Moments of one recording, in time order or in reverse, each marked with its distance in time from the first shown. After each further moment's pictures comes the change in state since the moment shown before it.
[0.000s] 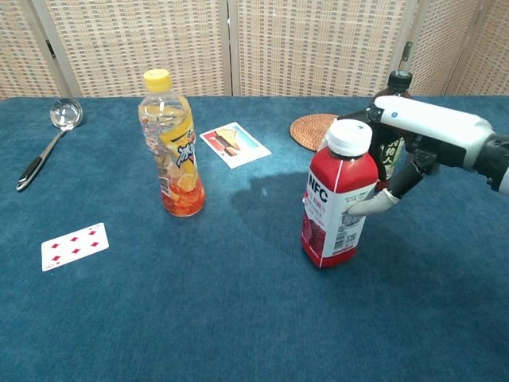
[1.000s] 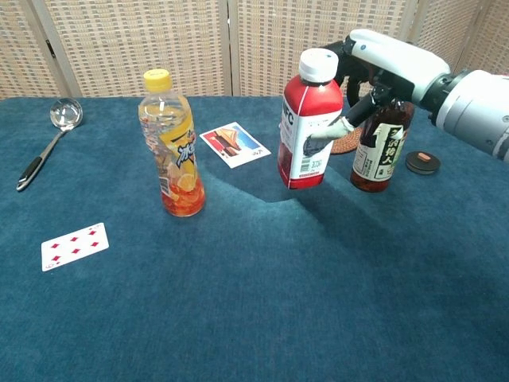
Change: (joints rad) left arm 0.004 -0.006 -0.016 0.028 -0.032 0.003 0.004; right arm 0.100 -0.121 0.176 0.118 0.154 -0.005 -0.117
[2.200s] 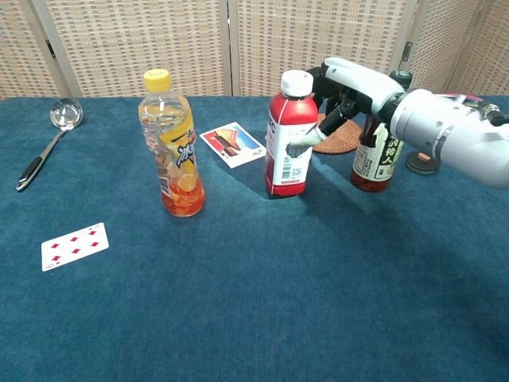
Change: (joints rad) left arm 0.010 0.006 -0.017 0.027 -0.026 0.003 -0.046; right arm 0.108 -0.145 0.024 0.271 0.077 -0.133 0.155
